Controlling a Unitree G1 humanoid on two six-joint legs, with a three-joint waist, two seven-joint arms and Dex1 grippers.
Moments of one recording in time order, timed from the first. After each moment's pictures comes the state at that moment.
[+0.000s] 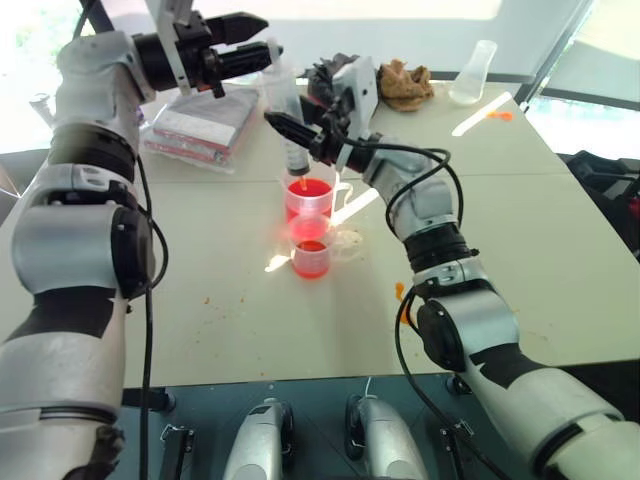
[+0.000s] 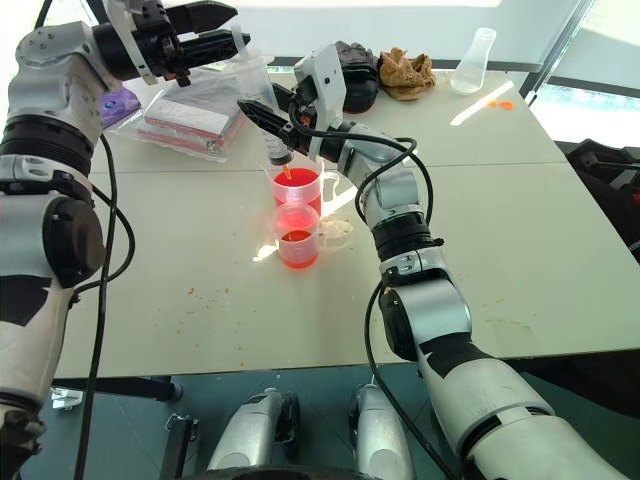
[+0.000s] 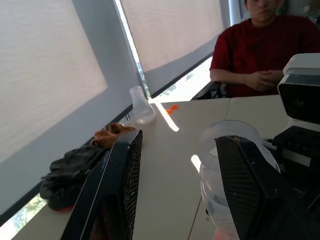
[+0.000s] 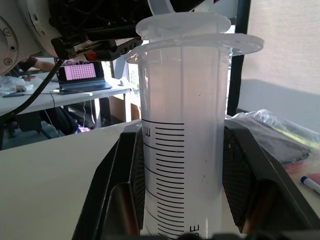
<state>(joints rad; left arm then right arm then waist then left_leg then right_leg) -1.55 0.56 0.07 1.21 -0.20 -0.08 -1.28 -1.17 -0.07 -0.06 0.69 0.25 0.09 0.81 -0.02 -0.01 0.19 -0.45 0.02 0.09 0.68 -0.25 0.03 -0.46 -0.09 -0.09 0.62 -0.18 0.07</state>
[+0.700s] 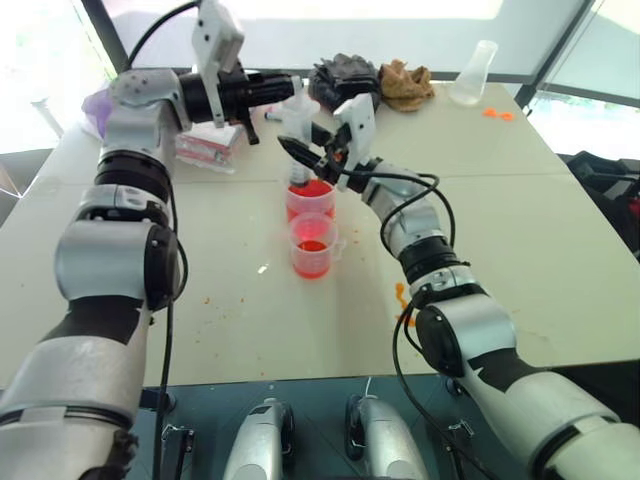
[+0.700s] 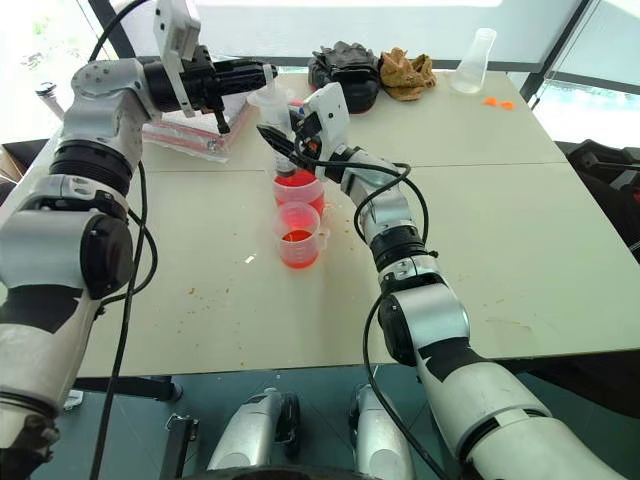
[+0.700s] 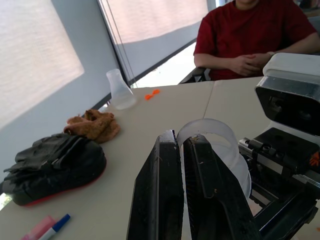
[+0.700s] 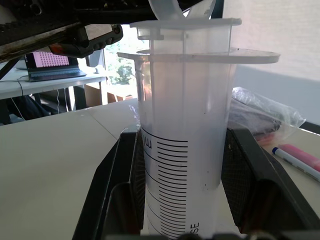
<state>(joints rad) -1.47 0.45 0.07 1.21 -0.14 -0.14 -1.27 -1.14 -0.06 -0.05 0.88 0.19 -0.12 0.76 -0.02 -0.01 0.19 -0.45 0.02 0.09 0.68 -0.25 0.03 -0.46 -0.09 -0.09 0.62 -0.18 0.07</state>
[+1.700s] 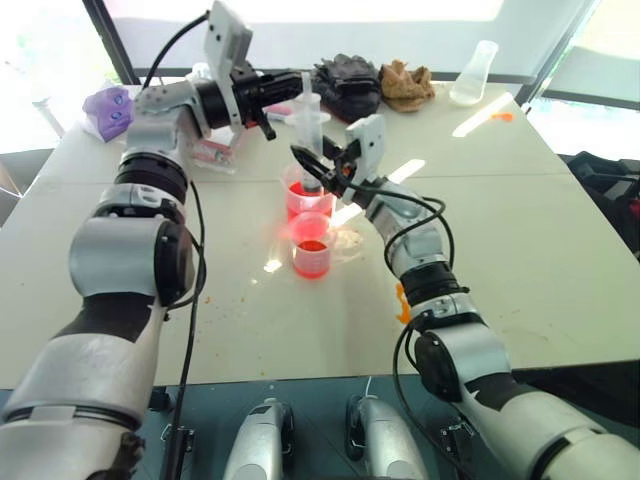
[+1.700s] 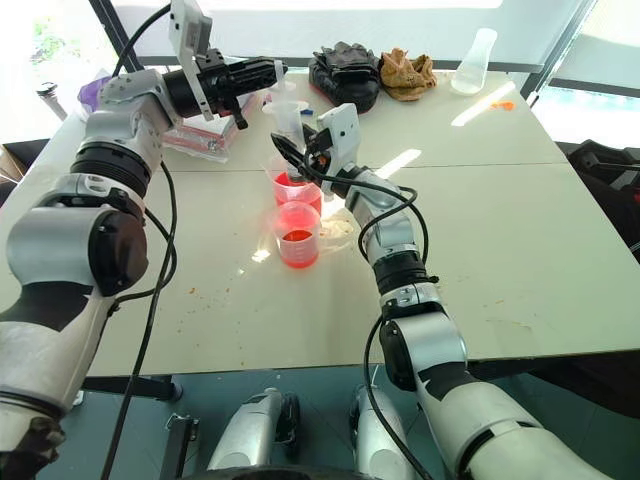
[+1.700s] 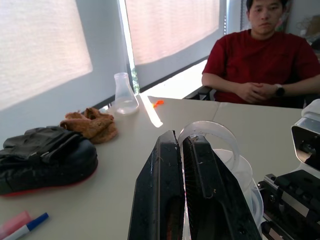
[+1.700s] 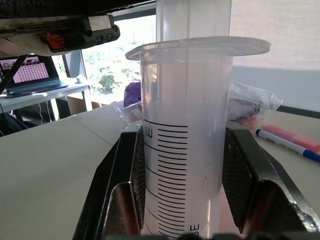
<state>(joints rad) -1.51 0.41 0.15 1.29 -0.16 -0.08 -1.16 -0.98 -0.02 -0.06 0.66 0.19 -0.02 0.67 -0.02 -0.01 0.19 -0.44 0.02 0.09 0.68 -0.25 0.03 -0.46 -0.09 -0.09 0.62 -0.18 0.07</state>
